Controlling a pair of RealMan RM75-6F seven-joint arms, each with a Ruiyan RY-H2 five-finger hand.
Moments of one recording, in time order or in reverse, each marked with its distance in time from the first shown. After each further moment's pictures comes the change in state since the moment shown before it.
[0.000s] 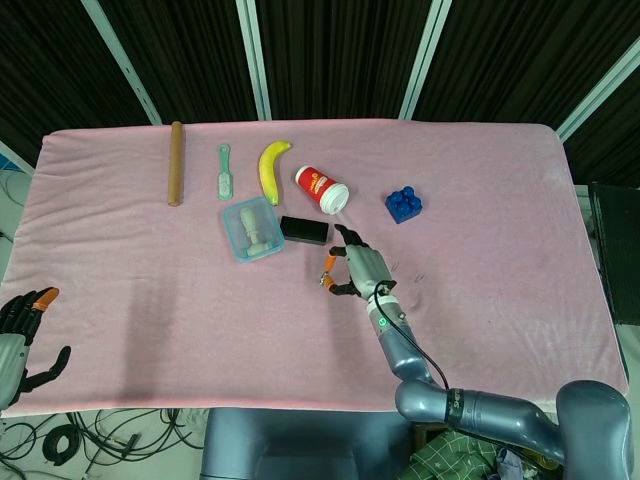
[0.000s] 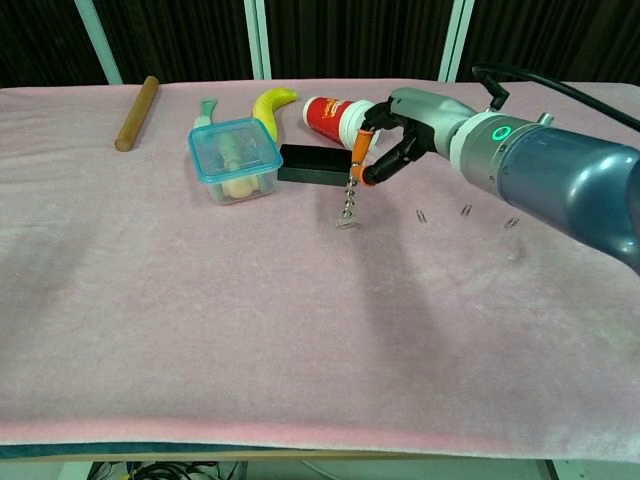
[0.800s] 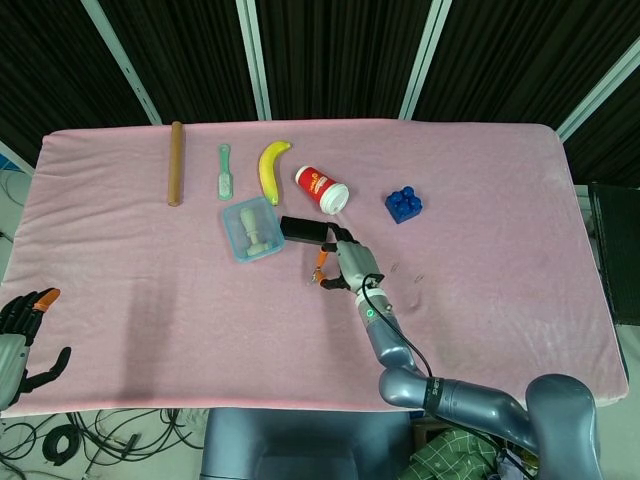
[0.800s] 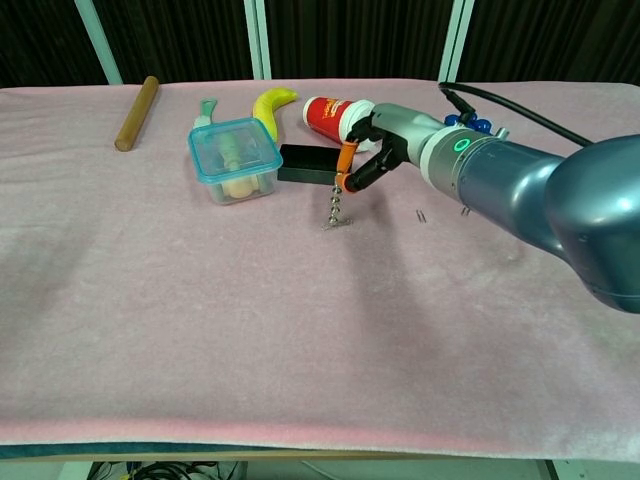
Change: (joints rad) left arm -0.002 0.005 0.003 0.003 0.004 -0.006 -0.008; right arm 0.068 -0.081 0.007 0.159 0.013 -0.046 0.060
